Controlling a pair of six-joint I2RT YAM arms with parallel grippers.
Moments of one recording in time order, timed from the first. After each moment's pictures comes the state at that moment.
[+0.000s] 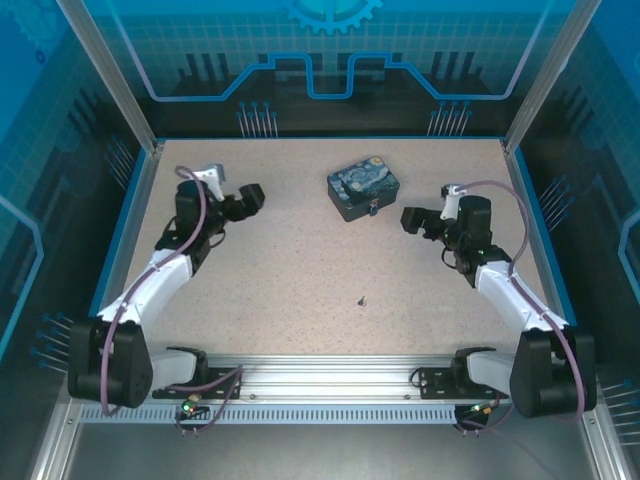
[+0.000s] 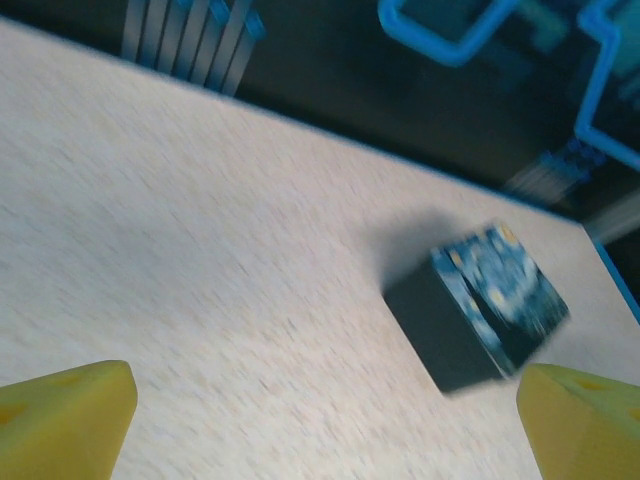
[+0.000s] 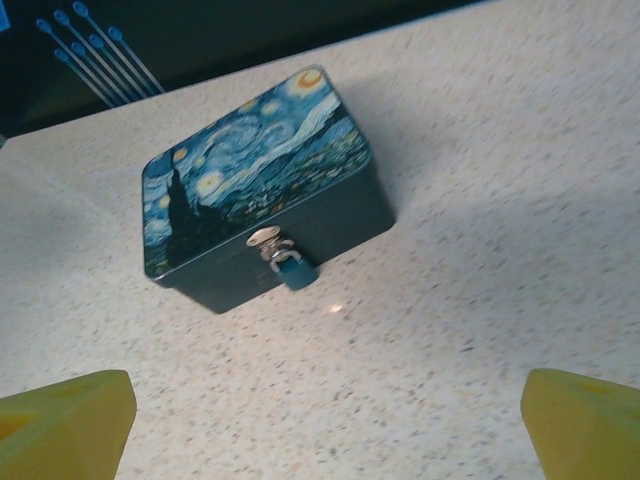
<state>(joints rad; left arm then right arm) -0.12 1.27 0.80 0.04 0.22 -0.50 0.07 1.21 0.69 -0.02 -0.26 0.31</state>
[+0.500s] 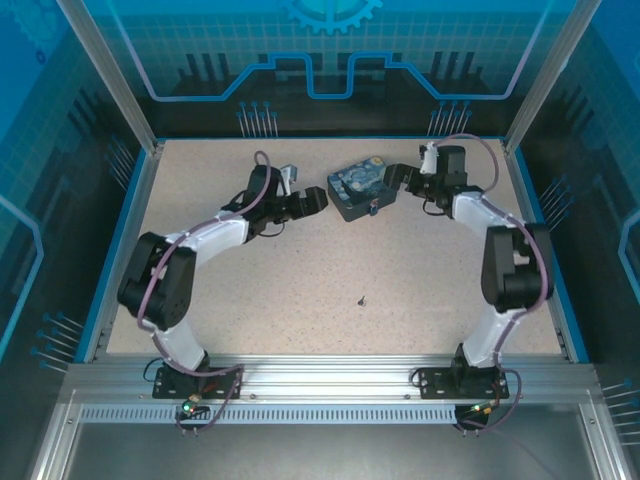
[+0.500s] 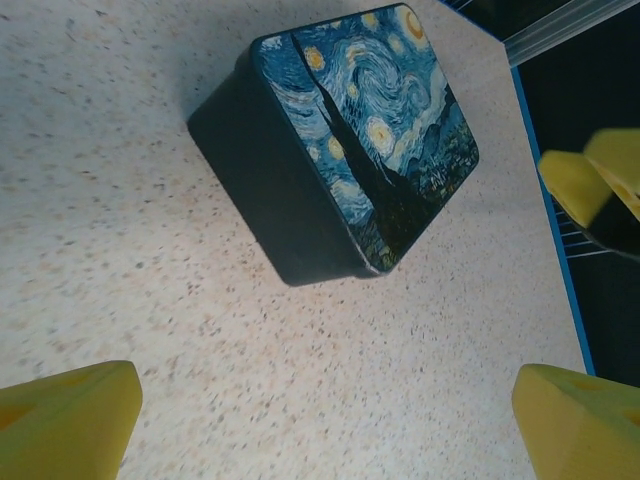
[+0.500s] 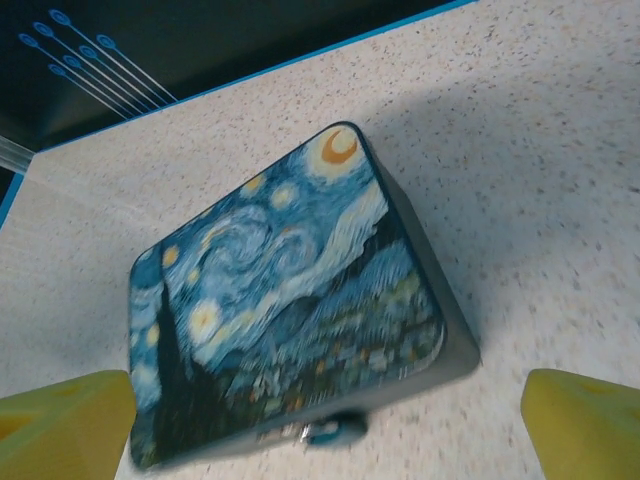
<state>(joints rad) -0.36 1.77 1.13 0.02 0.37 -0.67 0.06 1.86 1.26 -0.05 -0.41 0.36</state>
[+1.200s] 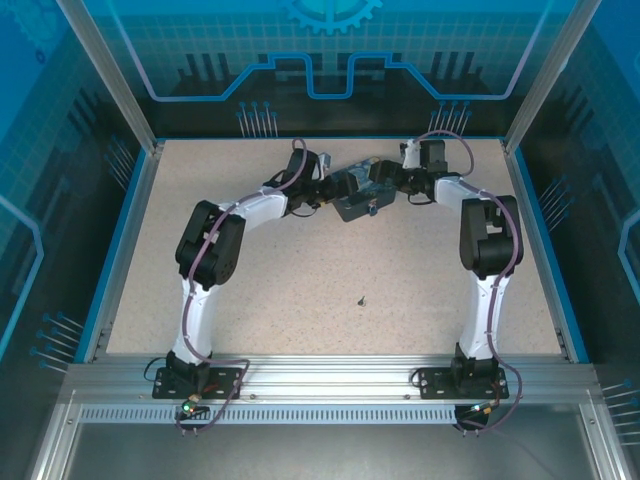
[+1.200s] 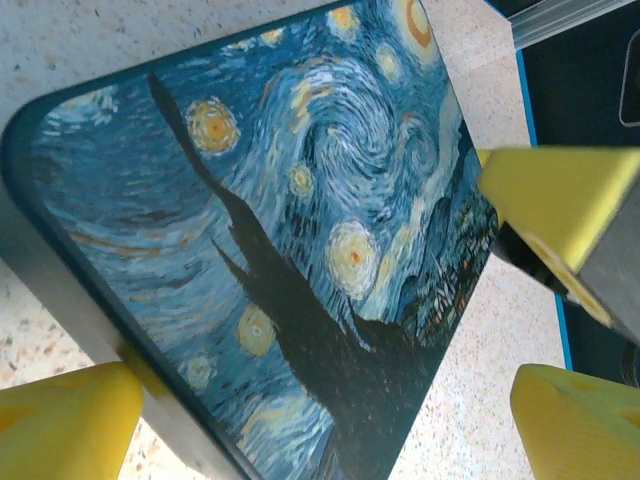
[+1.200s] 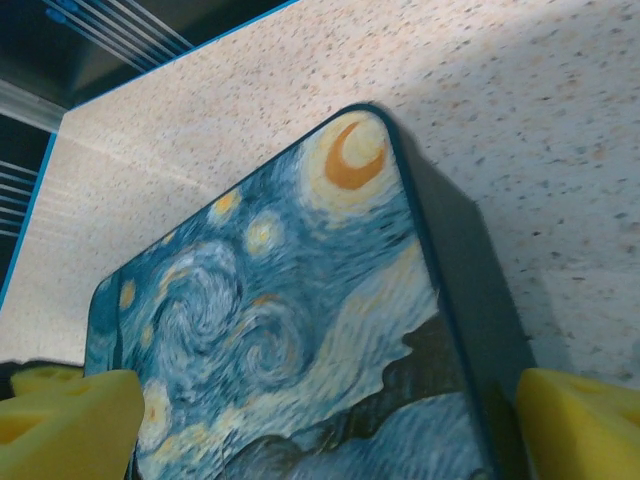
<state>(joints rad) -0.42 2.20 1.60 -0.05 0.42 -0.74 0.09 2.15 1.52 -0.09 -0.57 0.38</state>
